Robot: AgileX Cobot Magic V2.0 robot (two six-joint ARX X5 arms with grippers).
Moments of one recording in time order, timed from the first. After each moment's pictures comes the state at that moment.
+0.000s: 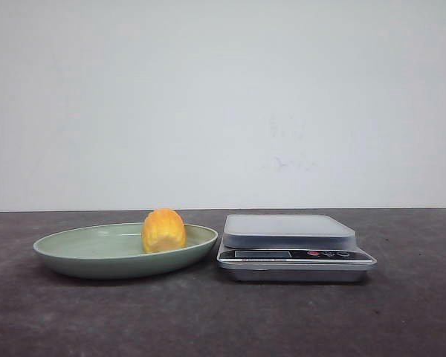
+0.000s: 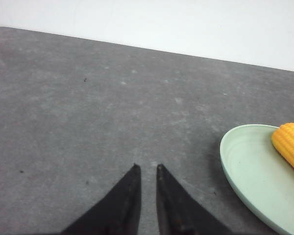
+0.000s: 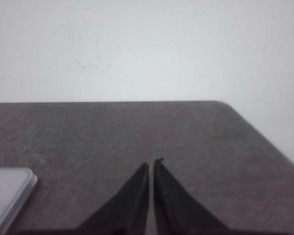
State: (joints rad) left arm -0.02 0.00 0.03 -0.18 -0.02 -0.14; right arm -0.04 0.01 0.09 -0.09 0.02 0.05
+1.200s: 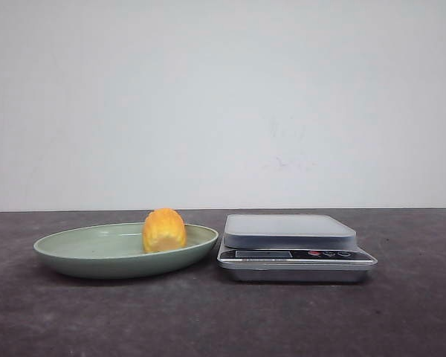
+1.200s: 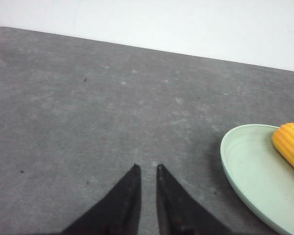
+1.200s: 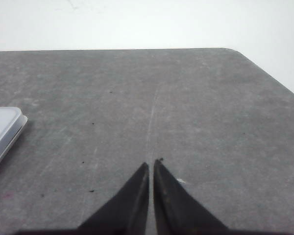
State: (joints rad) left arm -0.02 0.00 0.03 -0.18 -0.02 -0.14; right arm -0.04 0.00 0.02 -0.17 0.02 0.06
